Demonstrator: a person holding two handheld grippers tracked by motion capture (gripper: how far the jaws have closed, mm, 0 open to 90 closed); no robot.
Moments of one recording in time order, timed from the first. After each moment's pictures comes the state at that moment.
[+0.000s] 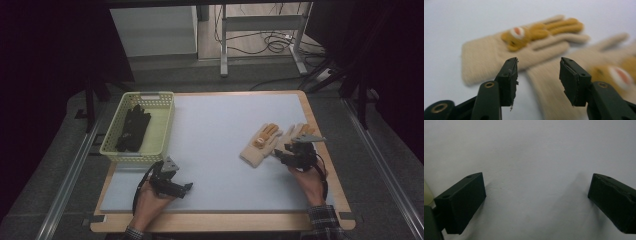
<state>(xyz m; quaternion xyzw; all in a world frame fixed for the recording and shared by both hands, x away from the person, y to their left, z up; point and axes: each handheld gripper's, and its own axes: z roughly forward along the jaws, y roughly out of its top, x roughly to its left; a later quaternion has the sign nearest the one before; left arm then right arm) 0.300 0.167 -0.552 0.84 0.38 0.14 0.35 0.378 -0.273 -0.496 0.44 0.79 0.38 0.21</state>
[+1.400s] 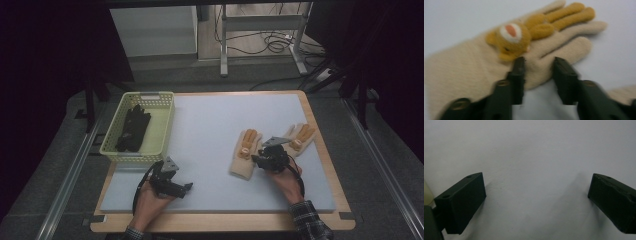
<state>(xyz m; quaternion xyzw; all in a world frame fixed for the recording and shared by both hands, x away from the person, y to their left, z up) 0.300 0.167 -0.552 0.84 0.38 0.13 0.35 0.385 -0.208 -0.528 0.38 0.83 0.36 0.17</state>
